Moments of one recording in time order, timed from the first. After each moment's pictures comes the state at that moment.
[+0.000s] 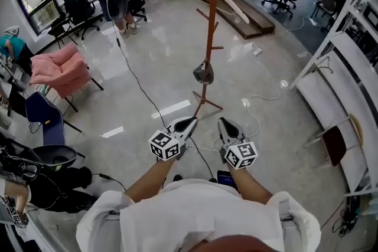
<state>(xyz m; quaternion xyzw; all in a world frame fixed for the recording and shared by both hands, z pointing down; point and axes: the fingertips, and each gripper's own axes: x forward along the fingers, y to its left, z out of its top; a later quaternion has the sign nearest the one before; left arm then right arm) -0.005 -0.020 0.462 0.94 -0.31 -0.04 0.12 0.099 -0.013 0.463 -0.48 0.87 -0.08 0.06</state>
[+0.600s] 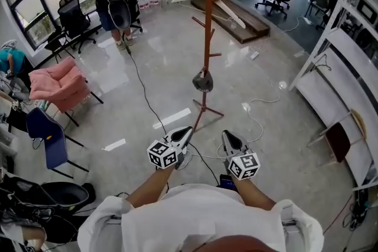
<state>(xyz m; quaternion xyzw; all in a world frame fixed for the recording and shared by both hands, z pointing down) -0.033 -0.031 0.489 0.93 -0.32 -0.02 0.16 0.106 0.000 0.487 -0.51 0.85 -0.09 0.03</state>
